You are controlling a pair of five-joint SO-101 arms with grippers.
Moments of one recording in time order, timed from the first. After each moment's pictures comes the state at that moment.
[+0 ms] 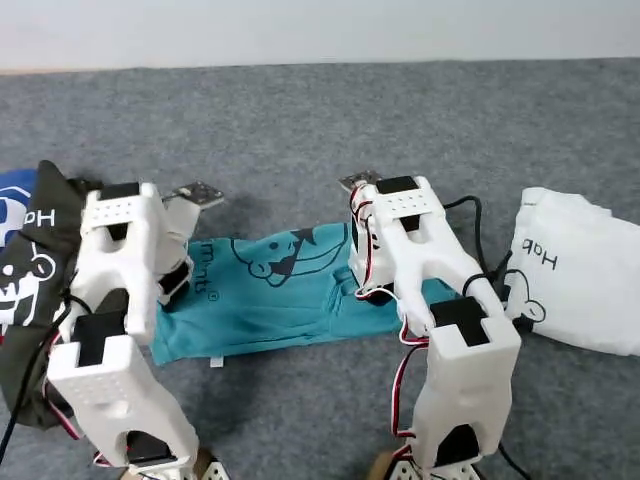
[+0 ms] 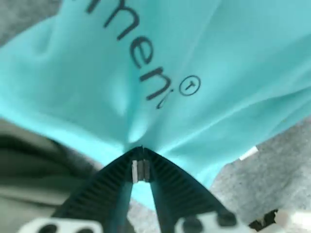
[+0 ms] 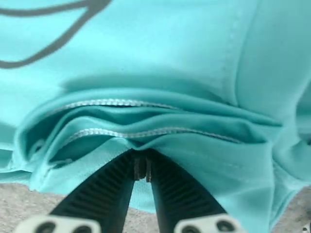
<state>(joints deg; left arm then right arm) -14.0 19.6 8.6 90.5 -36.8 -15.1 24.6 2.9 81.0 7.6</state>
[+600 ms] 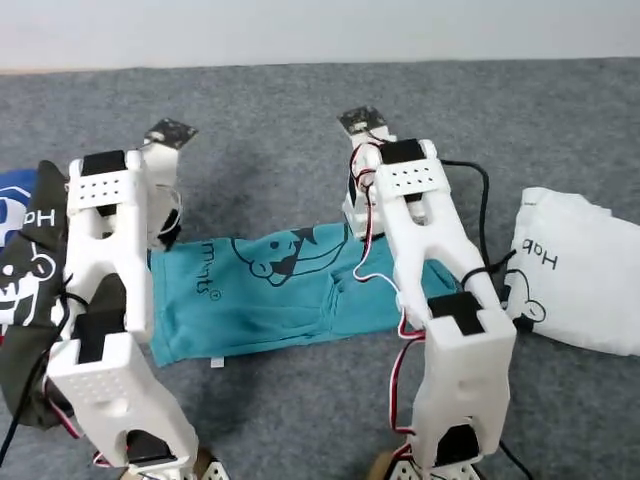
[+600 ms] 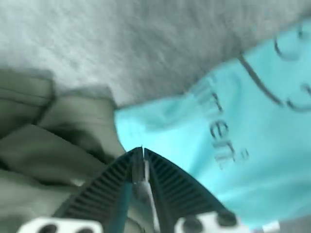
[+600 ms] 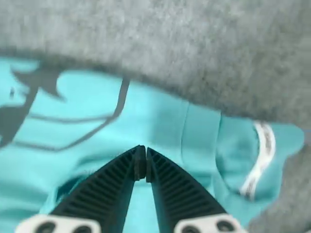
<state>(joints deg) -13.5 20.4 -4.5 82.9 -24.4 -14.7 29.9 -16.5 76.7 7.4</state>
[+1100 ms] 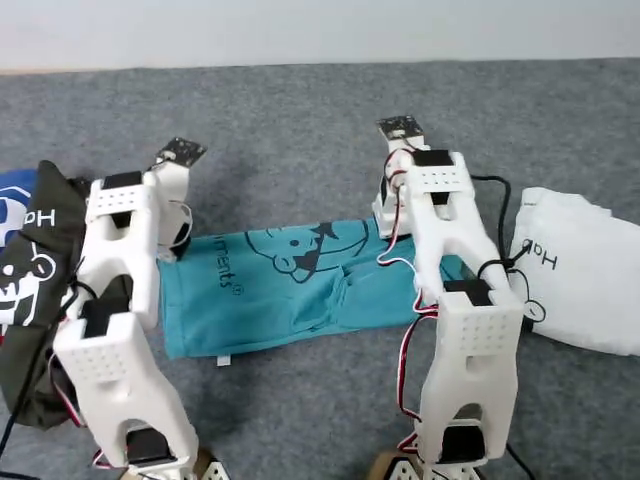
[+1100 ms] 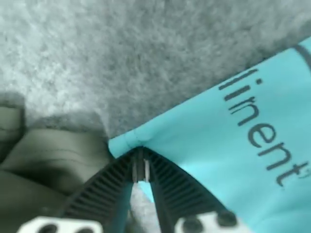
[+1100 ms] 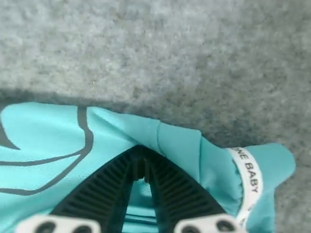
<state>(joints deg) -14.4 30.7 -2.3 73.5 -25.5 -6.0 38.9 -19.2 71.4 7.4</state>
